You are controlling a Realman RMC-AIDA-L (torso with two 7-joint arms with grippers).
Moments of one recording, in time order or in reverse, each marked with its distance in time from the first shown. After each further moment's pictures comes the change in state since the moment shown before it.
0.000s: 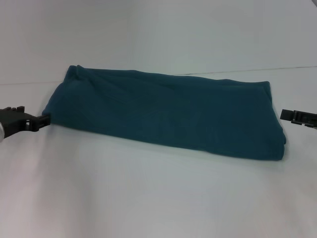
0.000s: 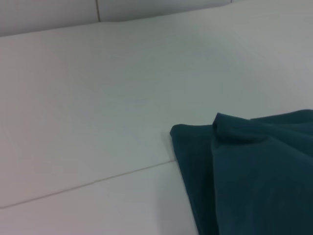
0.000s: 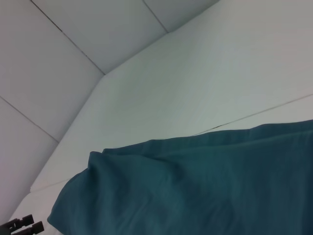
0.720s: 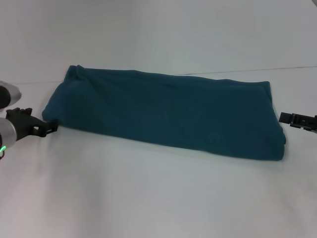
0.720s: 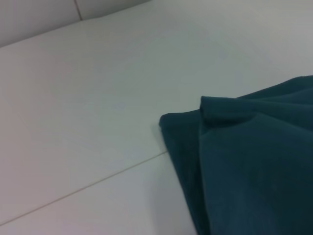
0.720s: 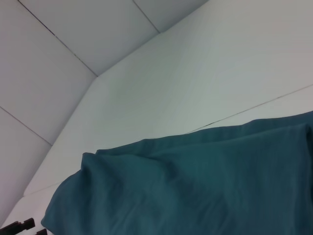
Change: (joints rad) left arm -0.037 -0.005 0.061 -0.083 0.000 -0.120 0.124; right arm -0.007 0.014 0.000 0.008 0.000 0.028 0.000
